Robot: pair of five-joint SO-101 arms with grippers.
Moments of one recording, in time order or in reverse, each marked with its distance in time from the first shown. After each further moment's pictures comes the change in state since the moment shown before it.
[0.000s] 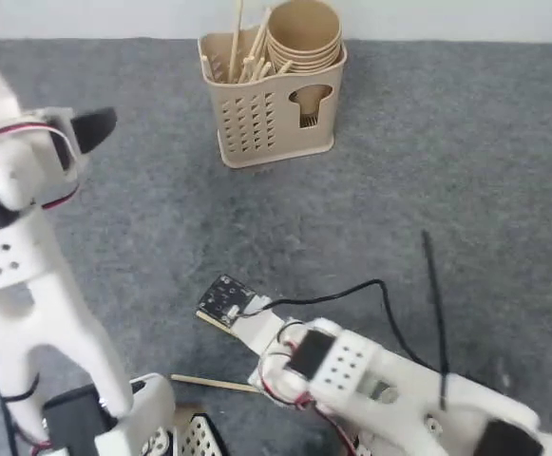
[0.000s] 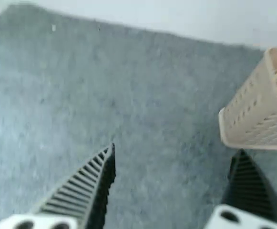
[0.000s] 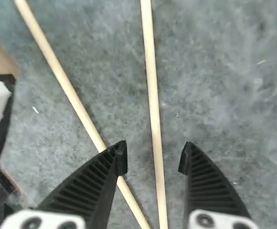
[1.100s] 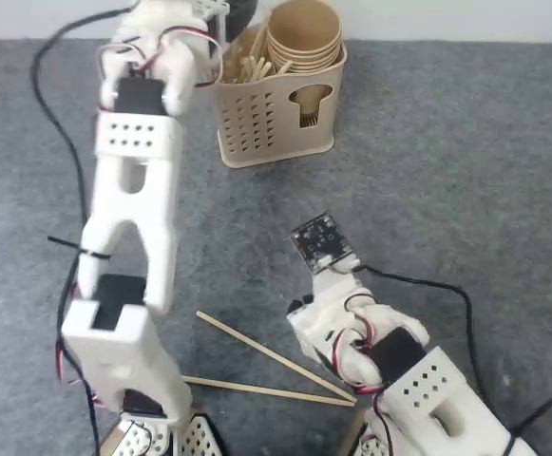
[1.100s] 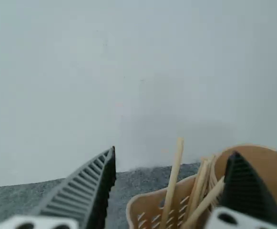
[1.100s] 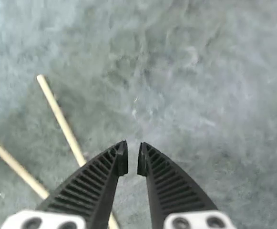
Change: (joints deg) left arm 24.8 34.3 -14.9 -48.7 0.1; right arm 20.7 -32.5 9.0 1.6 -2.6
